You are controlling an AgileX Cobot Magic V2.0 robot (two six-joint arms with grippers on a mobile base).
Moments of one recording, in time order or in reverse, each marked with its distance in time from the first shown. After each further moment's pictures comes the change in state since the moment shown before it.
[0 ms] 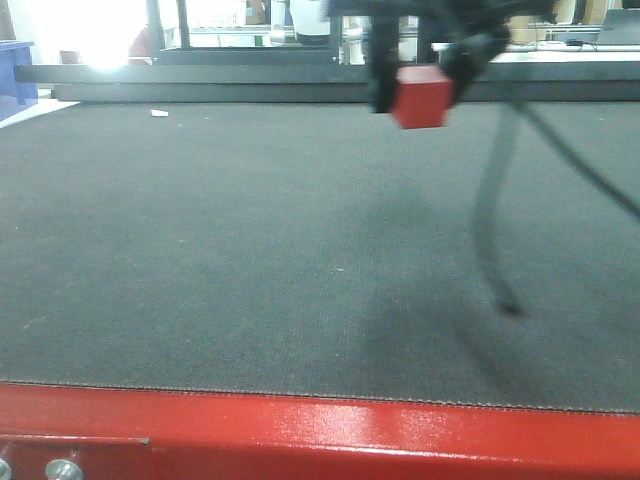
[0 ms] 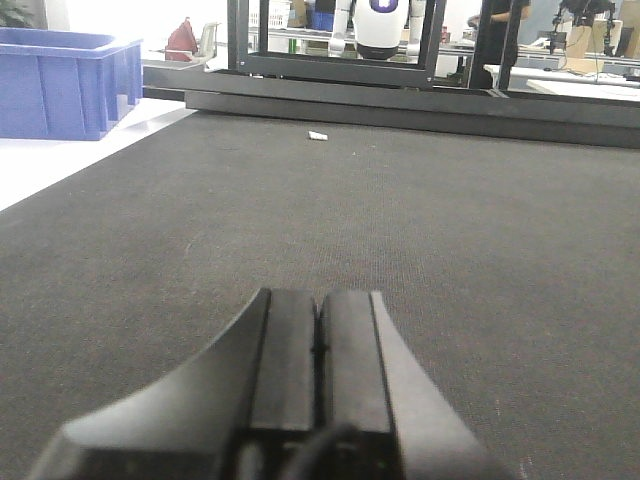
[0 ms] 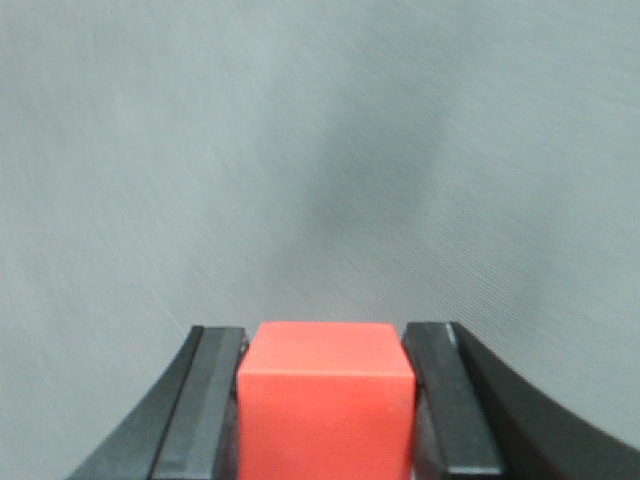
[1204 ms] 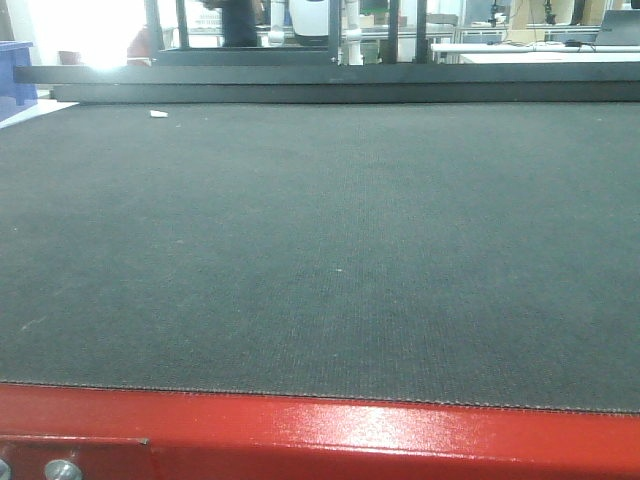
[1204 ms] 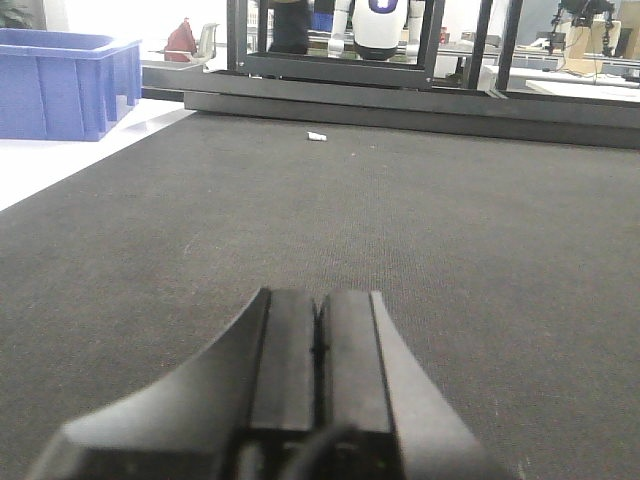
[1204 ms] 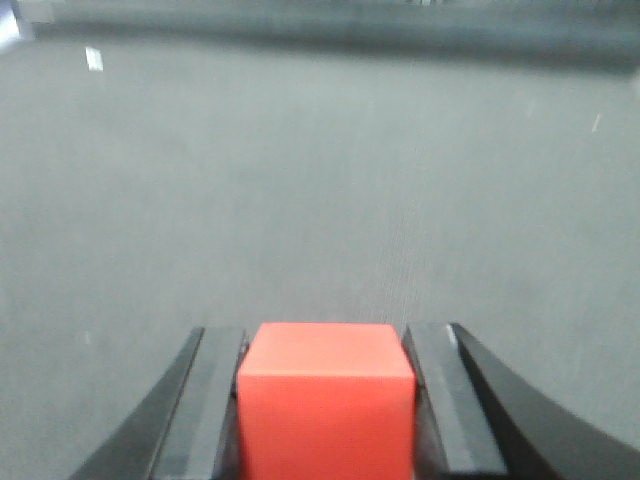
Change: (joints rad) left arm 0.000 0.000 0.000 0.000 0.000 0.000; right arm -0.251 -1.472 0.834 -0.010 -0.153 -0.175
